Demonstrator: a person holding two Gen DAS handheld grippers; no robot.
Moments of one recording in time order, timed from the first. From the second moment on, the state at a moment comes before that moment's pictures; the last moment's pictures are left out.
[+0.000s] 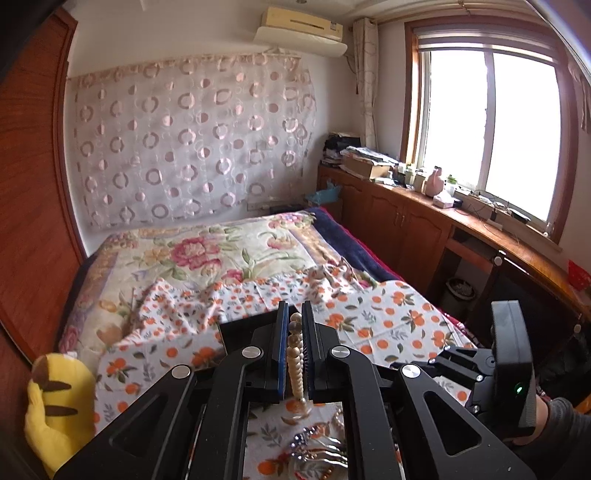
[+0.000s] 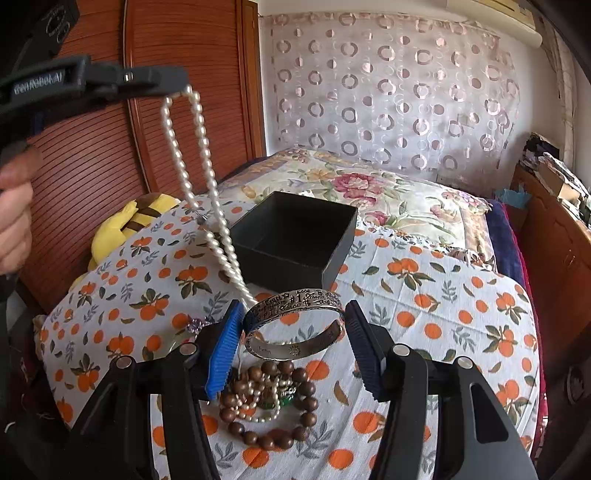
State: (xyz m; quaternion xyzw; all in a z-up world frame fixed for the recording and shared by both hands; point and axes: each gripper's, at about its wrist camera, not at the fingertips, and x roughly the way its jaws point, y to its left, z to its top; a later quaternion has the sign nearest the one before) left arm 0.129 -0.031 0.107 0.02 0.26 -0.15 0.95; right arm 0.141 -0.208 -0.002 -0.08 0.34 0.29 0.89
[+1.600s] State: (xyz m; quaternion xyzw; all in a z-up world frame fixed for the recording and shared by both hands) left arm 0.260 -0.009 0.036 0.02 0.33 -0.15 0.93; right arm 0.239 -0.178 -0.024 -0.08 0.38 0.31 0.87
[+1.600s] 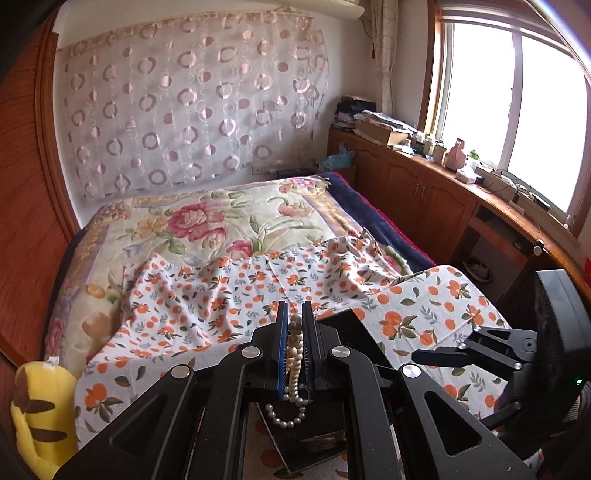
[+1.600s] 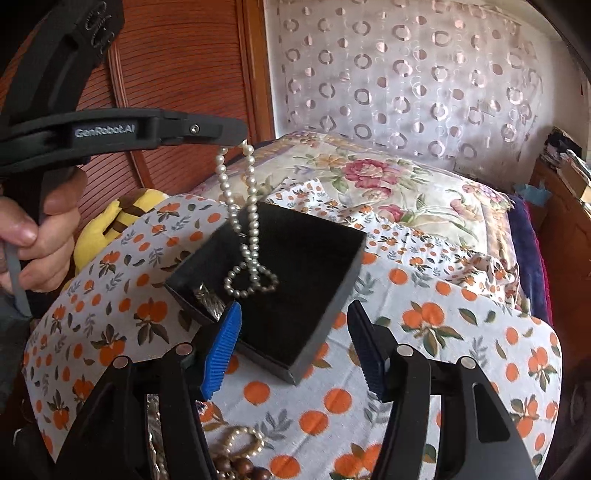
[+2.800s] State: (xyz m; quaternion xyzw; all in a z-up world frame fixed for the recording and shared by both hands) left arm 0.142 -0.016 -0.039 0.03 0.39 -0.15 0.91; right arm 0.135 -0.238 -0.059 -0.06 0.39 0.26 0.88
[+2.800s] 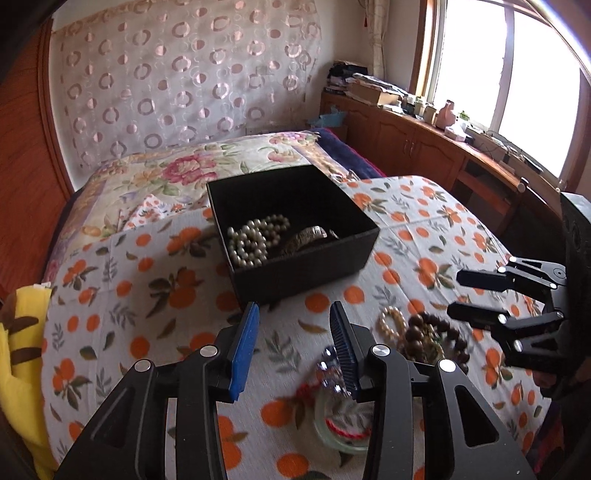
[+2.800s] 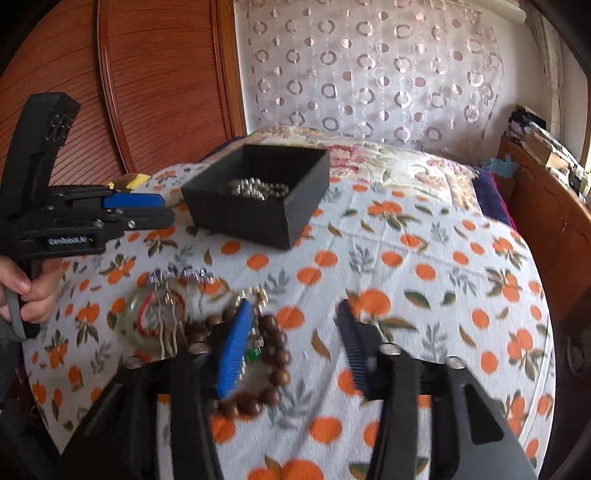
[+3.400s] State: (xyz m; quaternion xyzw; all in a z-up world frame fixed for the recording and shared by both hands) left arm 0.141 -0.035 -0.072 0.03 0.44 -0.18 0.88; right arm 0.123 -0.238 -0.083 -0.09 0.42 0.27 0.86
